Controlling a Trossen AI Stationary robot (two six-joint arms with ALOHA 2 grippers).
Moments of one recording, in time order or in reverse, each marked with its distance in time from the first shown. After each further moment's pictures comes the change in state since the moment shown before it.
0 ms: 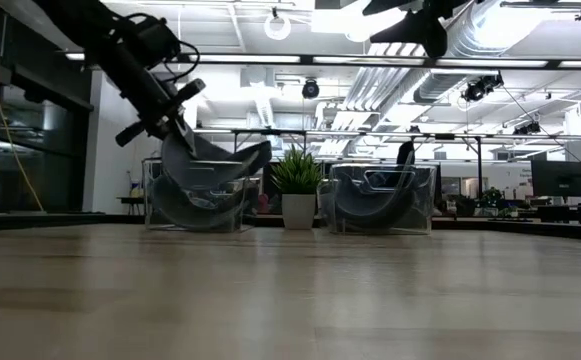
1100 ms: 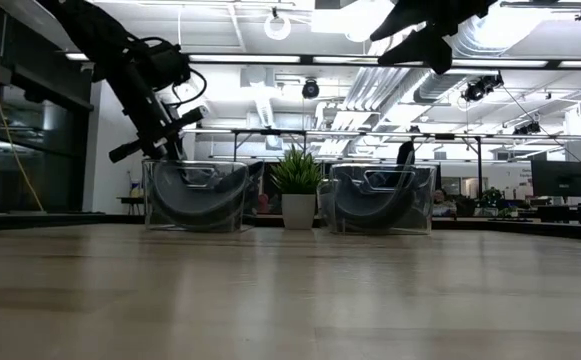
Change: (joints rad) left arm 0.000 0.128 0.002 -0.047 -0.024 -0.082; right arm -0.083 0.000 0.000 -0.128 -0.111 -0.008
